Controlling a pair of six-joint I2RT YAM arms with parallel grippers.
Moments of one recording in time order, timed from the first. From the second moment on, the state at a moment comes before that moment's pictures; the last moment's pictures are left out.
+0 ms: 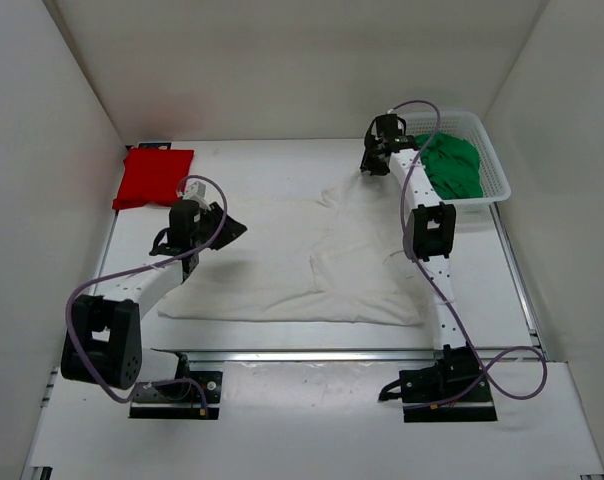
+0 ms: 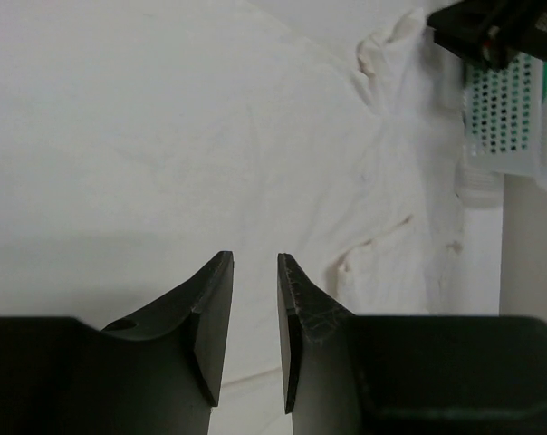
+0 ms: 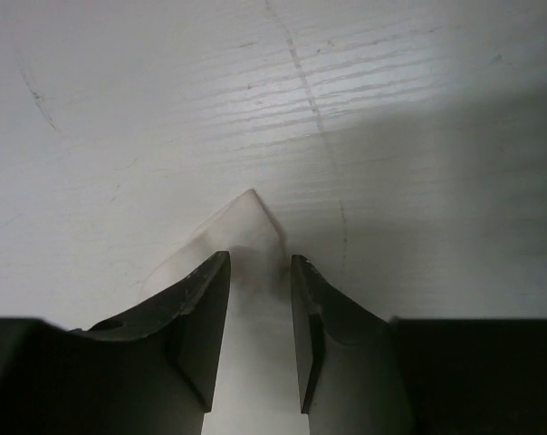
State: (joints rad) left arm -0.21 1.32 0.67 0.15 0.26 -0.69; right arm 0.17 2.82 2.78 -0.82 0.00 0.39
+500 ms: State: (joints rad) left arm -0.02 1.50 0.83 0.08 0.18 -0.67; right arm 0.12 2.82 2.78 -0.80 -0.10 0.40
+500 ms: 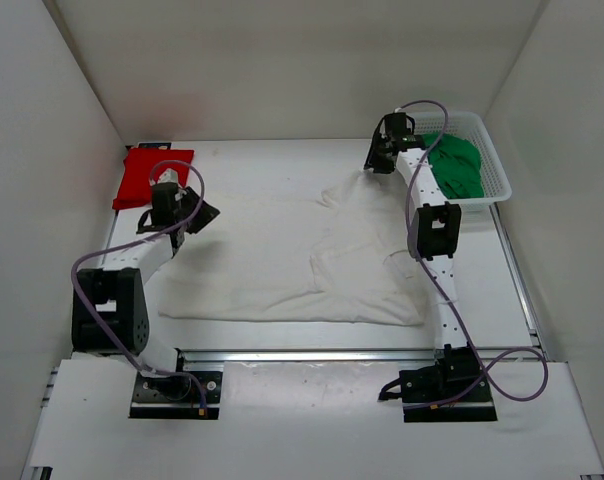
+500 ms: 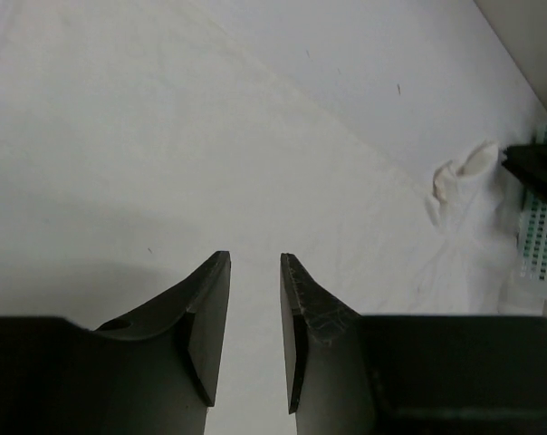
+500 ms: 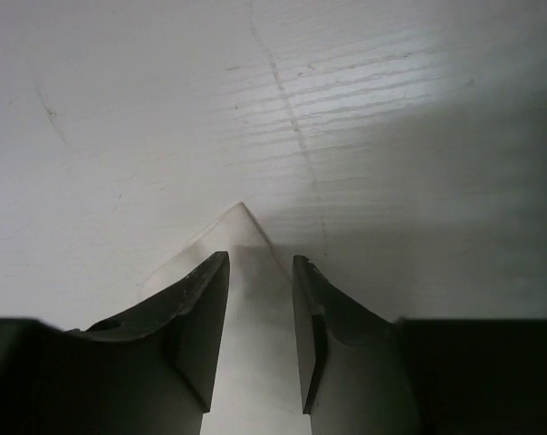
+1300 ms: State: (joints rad) left arm 0.11 1.99 1.43 -0.17 -0.03 -0.48; right arm 0.15 2.83 2.78 -0.79 -0.14 0.37
